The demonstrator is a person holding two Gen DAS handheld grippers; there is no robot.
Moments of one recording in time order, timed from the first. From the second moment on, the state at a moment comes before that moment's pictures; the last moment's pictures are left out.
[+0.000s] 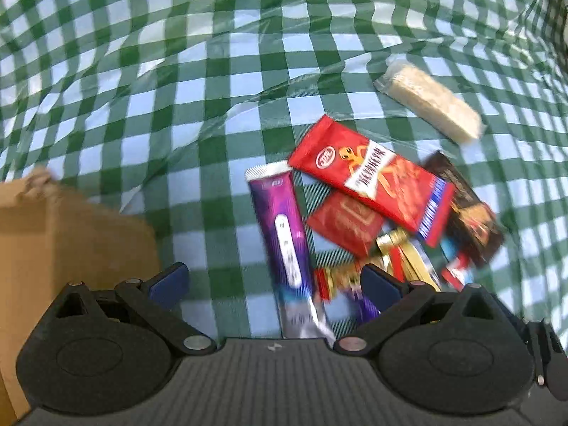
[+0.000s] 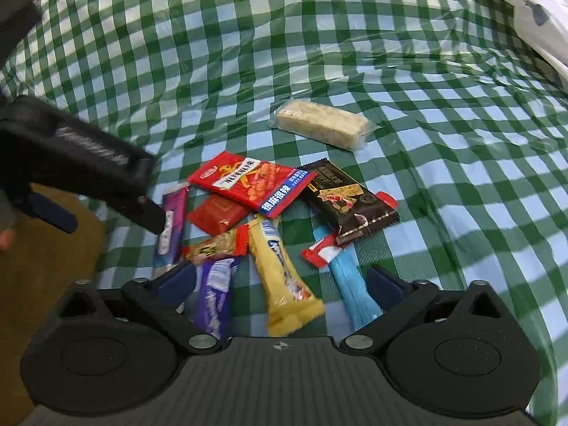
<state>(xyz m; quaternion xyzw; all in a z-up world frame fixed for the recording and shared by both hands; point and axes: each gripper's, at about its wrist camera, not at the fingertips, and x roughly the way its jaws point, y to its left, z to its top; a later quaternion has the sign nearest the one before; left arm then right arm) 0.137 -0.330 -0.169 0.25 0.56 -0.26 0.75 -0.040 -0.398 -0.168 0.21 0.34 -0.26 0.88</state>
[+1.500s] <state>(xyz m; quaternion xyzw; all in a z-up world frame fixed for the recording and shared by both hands) 0.034 -0.149 -0.060 0.15 0.51 -0.32 0.78 -0.084 -0.365 -0.174 0.16 0.44 -0.31 0.83</state>
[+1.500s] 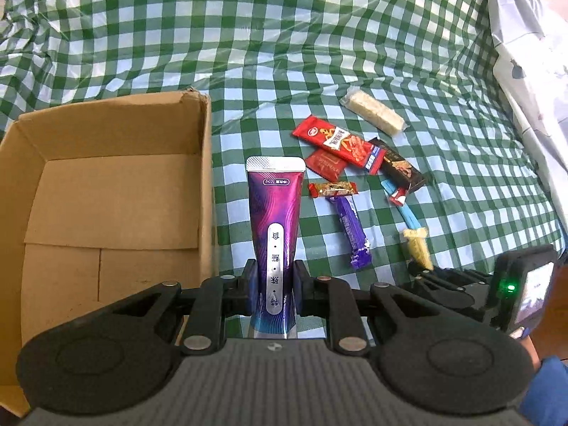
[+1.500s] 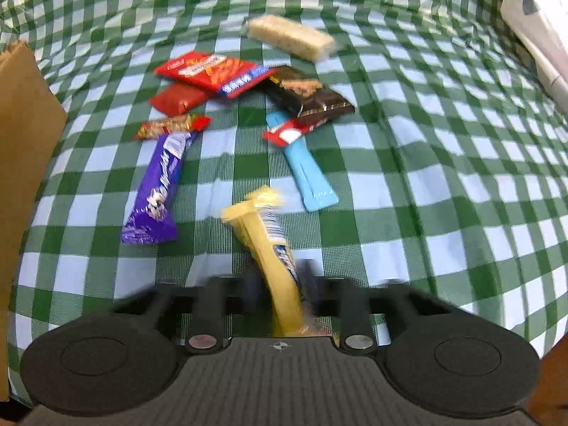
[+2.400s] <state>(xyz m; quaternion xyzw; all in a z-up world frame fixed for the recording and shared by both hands) -0.048 0.149 0.009 0.07 0.46 -0.22 0.86 -0.147 -0.038 -0.010 0.06 0.32 -0.08 0.94</state>
